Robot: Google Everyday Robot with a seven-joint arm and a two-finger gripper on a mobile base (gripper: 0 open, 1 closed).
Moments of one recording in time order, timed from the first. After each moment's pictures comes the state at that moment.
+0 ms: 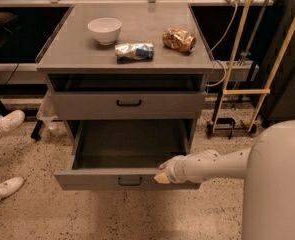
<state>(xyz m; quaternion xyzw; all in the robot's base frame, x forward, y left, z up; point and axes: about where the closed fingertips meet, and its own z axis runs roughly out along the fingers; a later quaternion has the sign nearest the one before) 0.586 -0.077 0.432 -0.43 0.85 0.09 0.29</state>
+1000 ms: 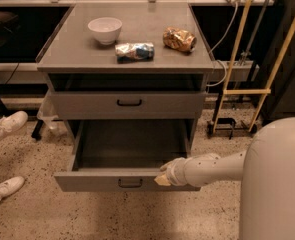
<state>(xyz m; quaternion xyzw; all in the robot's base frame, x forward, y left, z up) 0.579 -0.076 0.434 -0.42 0.85 0.09 0.30</state>
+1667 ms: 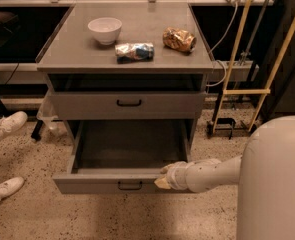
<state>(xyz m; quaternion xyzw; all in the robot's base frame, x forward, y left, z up) 0.567 -0.079 0.432 -0.42 0.85 0.09 0.31</state>
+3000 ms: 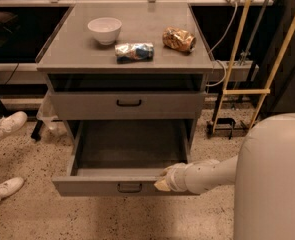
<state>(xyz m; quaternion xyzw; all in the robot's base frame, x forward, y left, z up) 0.558 -0.076 0.431 -0.42 0.85 0.09 0.30</state>
